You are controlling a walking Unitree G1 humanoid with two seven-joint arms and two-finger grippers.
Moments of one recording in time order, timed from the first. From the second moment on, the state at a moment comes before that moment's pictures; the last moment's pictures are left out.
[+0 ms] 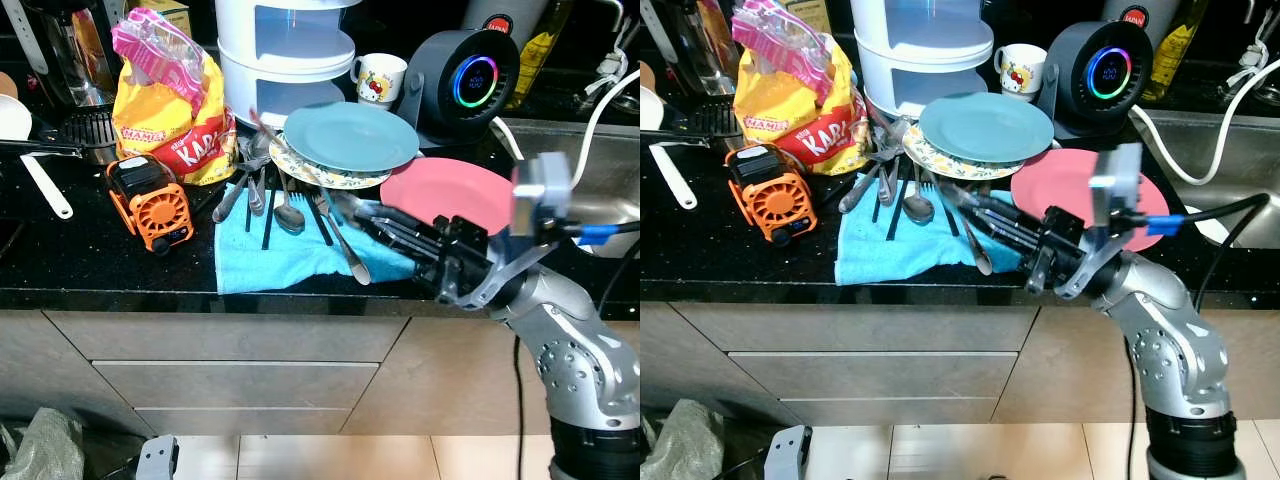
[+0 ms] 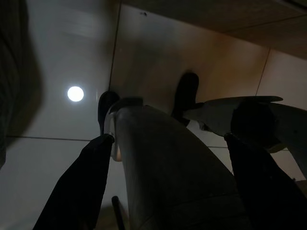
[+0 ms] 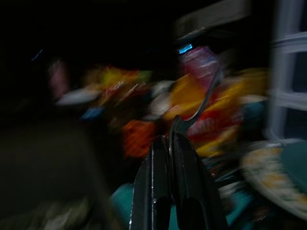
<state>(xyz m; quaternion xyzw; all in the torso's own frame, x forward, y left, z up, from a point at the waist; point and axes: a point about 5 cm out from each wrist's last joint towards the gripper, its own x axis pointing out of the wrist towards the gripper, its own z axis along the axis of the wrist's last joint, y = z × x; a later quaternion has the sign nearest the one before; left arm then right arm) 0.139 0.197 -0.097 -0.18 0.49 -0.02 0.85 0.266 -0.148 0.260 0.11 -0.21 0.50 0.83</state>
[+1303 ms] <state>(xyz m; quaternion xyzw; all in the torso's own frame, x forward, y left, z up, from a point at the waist) 0.146 0.194 -0.094 -0.19 0.48 -0.05 0.86 0.302 -0.168 0.245 0.22 -0.20 0.35 0.89</state>
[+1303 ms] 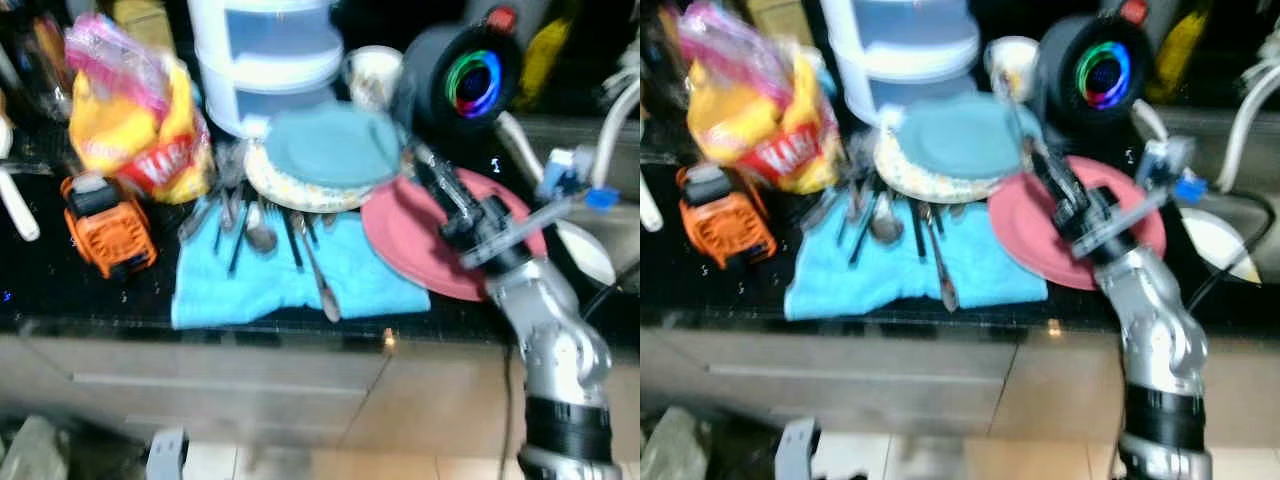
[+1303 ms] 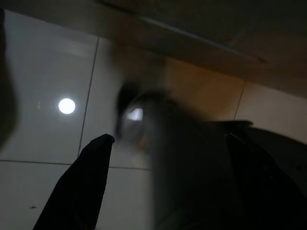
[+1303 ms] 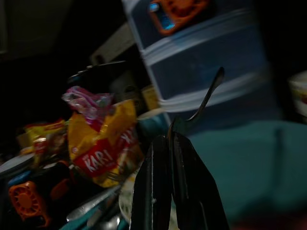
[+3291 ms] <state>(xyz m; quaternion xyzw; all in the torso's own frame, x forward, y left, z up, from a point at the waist) 0.143 0.199 -0.096 -0.15 0.49 -0.02 0.86 0.270 -0.169 0.247 0.32 -0.25 0.45 0.80</state>
